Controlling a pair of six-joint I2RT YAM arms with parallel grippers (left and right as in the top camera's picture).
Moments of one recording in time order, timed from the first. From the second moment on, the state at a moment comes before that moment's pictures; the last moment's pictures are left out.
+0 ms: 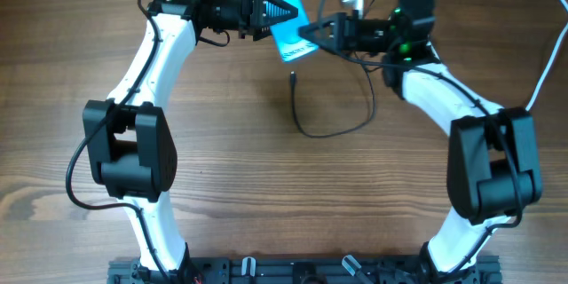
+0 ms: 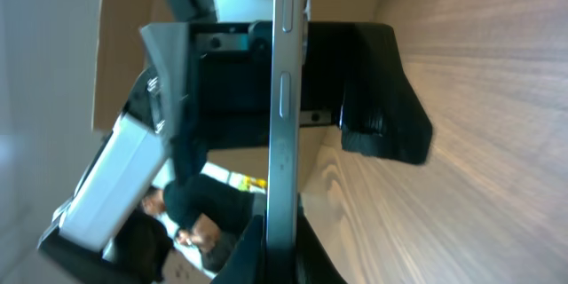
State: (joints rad) left arm -0.15 2.08 1.75 -0.52 1.37 -0.40; right arm 0.23 1.93 1.20 0.71 -1.25 1.21
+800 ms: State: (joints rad) left arm -0.08 2.09 1.75 -0.39 1.44 -0.56; right arm 0.35 1.92 1.20 0.64 -0.98 1.20
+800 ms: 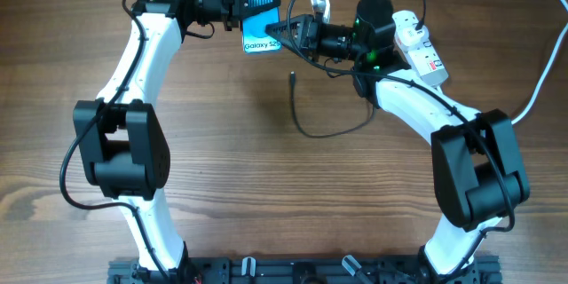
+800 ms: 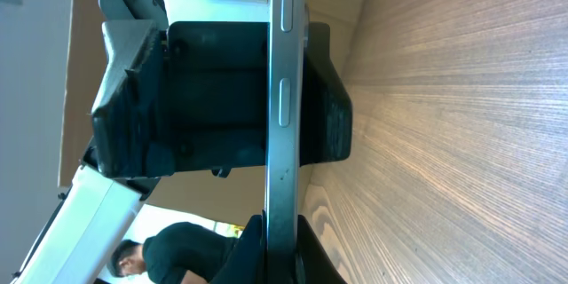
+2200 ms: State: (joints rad) left arm -0.09 2.09 1.75 -0.47 1.47 -0.56; right arm 0.25 1.92 1.21 0.63 -1.36 1.10
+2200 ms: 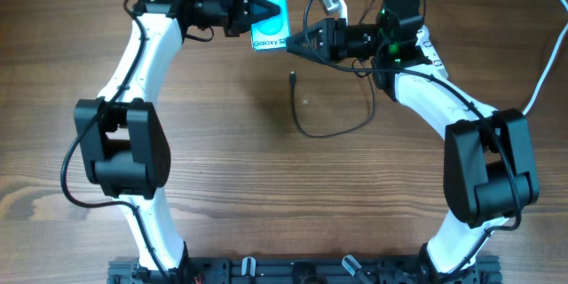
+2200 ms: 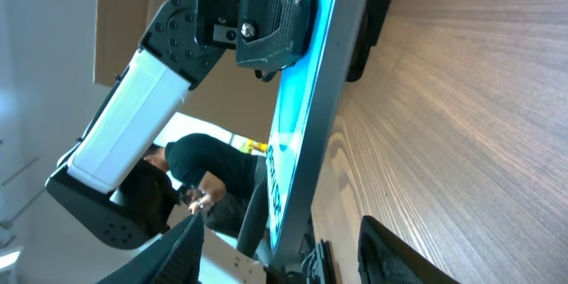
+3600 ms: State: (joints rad) left arm -0.14 2.09 1.75 -0.41 1.49 -0.55; right arm 0.27 1.92 1.20 0.63 -1.36 1.15
